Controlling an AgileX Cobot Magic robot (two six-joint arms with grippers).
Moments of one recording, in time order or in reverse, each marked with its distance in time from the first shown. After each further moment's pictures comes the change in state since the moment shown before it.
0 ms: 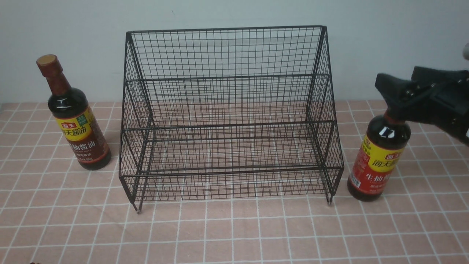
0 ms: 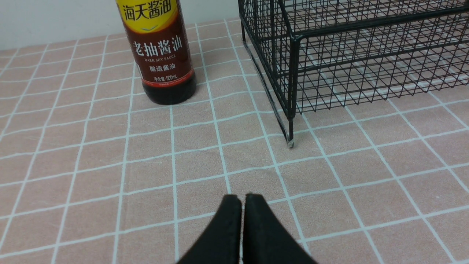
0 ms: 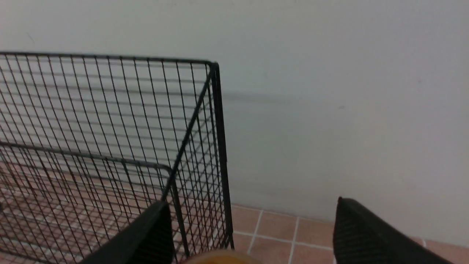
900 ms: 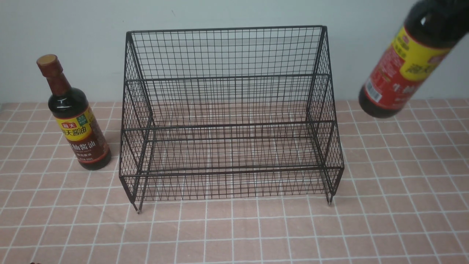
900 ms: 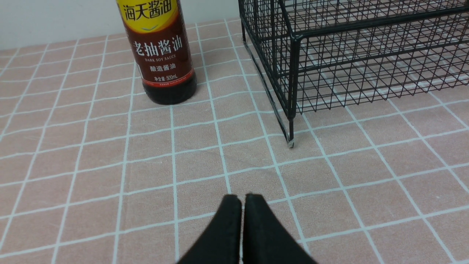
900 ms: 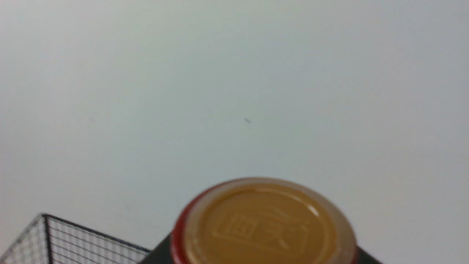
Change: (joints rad) right arm 0.114 -0.289 -0.276 -0.242 0.117 0.230; left arm 0.000 0.000 0.000 0.000 0.000 0.000
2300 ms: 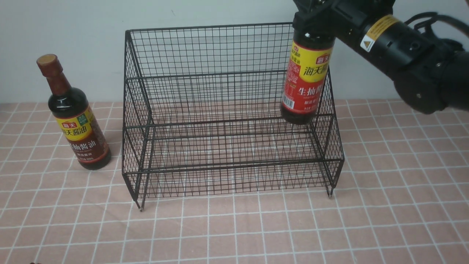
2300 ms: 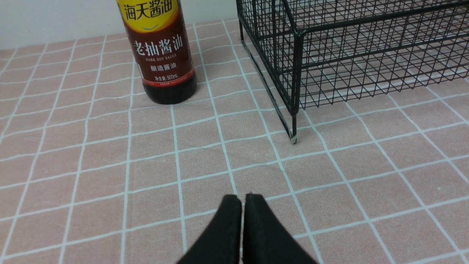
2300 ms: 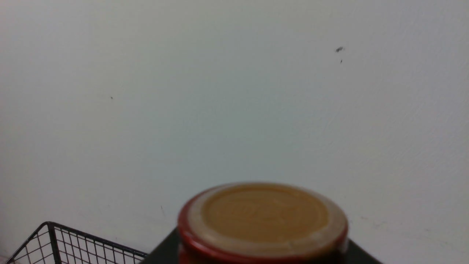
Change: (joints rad) right arm 0.136 0.645 -0.318 0.310 -0.249 -0.230; left arm 0.000 0.000 0.000 0.000 -0.001 0.000
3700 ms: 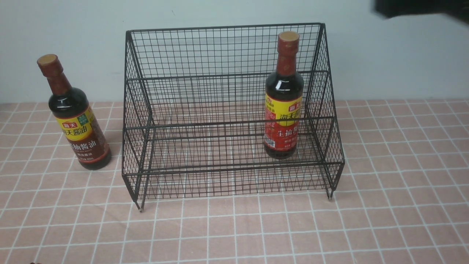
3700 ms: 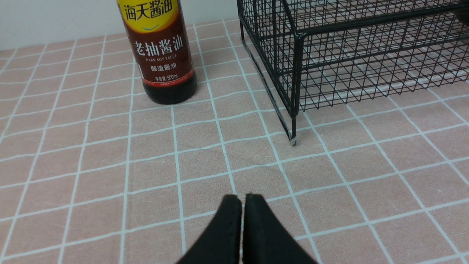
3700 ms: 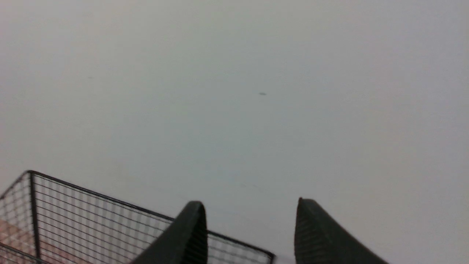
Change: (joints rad) right arm 0.049 -0.708 0.170 -0.132 0.815 -0.003; left arm 0.000 0.000 0.000 0.000 0.000 0.000
